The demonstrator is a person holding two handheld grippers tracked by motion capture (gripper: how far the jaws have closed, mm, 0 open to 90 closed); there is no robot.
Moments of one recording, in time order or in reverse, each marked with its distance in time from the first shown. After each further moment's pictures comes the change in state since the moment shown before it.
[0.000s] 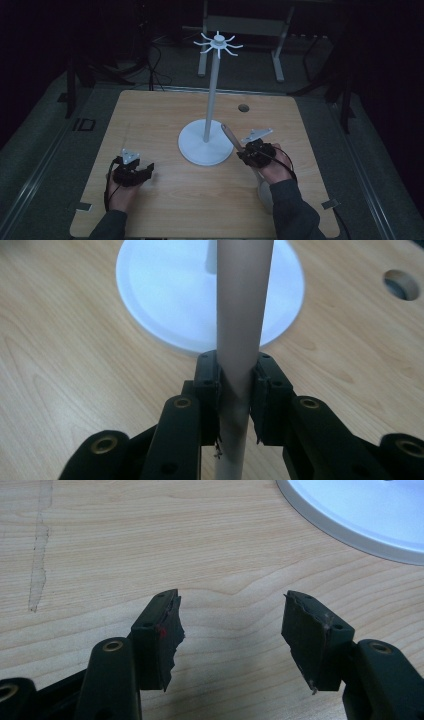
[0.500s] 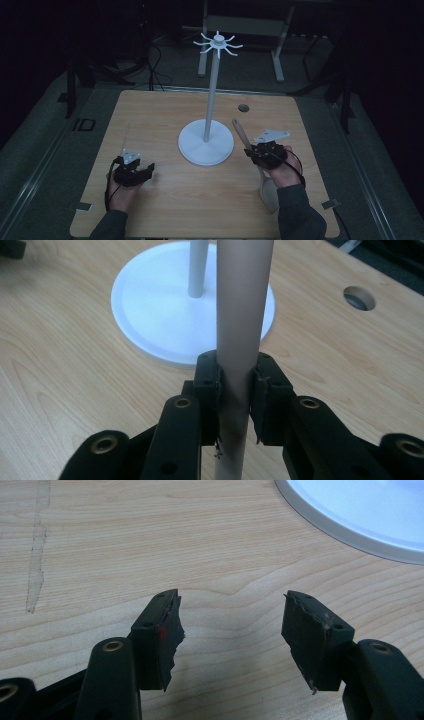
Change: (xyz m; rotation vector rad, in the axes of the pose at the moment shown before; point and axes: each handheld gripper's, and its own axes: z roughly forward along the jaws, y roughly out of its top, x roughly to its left) left arm -0.001 0.000 0.001 0.001 -0.002 0.003; right arm -0.007 -0.014 -0.028 -0.122 -0.038 0.065
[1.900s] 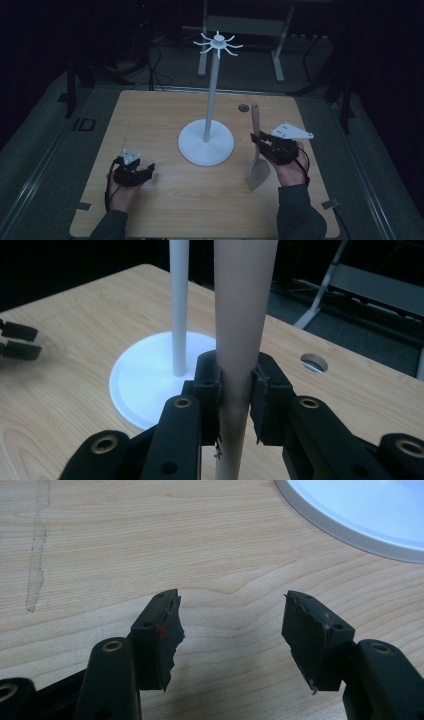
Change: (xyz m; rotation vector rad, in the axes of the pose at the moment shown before) left arm -0.001 0.000 -0.001 0.006 0.003 0.005; right arm -0.006 0.010 -0.037 -0.286 -0.064 0.076
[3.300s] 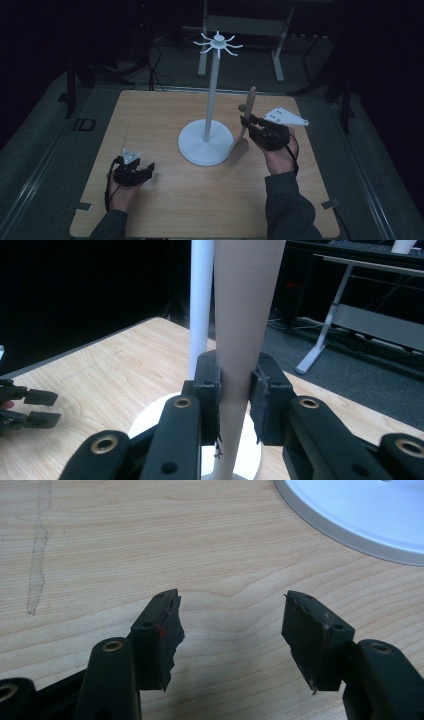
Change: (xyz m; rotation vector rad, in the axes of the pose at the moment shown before) left arm 0.000 0.001 0.000 -0.009 0.000 -0.003; right arm 0.014 0.048 0.011 -0.146 0.021 0.022
